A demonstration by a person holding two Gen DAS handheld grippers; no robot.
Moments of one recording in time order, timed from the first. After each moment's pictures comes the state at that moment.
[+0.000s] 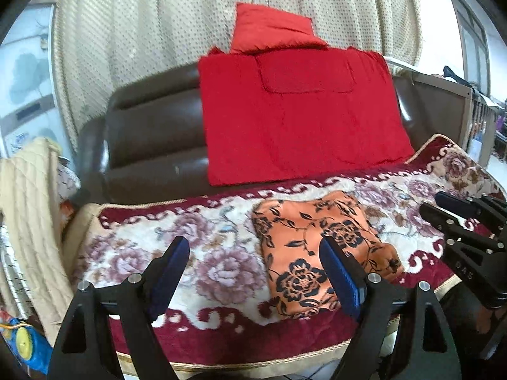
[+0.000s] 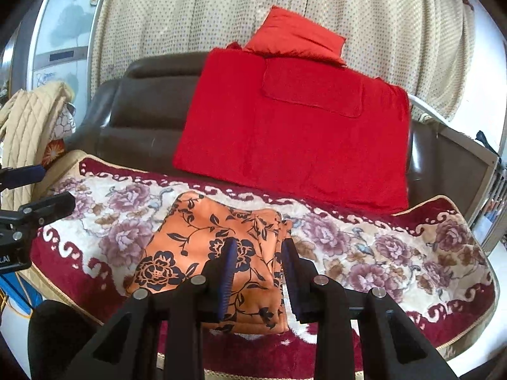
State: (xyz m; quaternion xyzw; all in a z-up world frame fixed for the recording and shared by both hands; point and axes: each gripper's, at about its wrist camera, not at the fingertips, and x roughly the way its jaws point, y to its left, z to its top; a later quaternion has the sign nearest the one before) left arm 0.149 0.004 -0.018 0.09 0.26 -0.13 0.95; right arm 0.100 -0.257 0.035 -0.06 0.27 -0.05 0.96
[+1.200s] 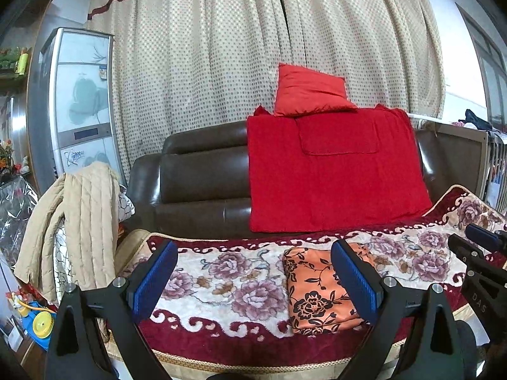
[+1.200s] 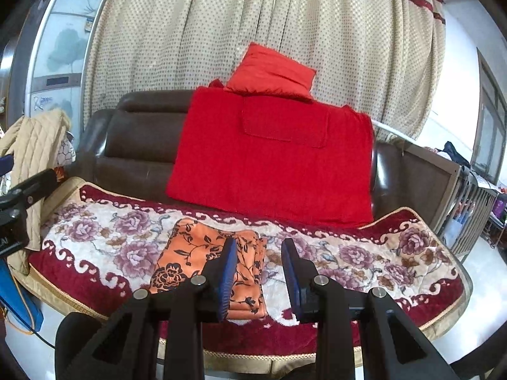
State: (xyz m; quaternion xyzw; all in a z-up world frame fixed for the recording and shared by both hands) left arm 0.050 0.027 0.052 0.05 0.15 -0.05 0.99; right arm 0.001 -0.240 0.106 -0.06 0.21 -0.10 0.97
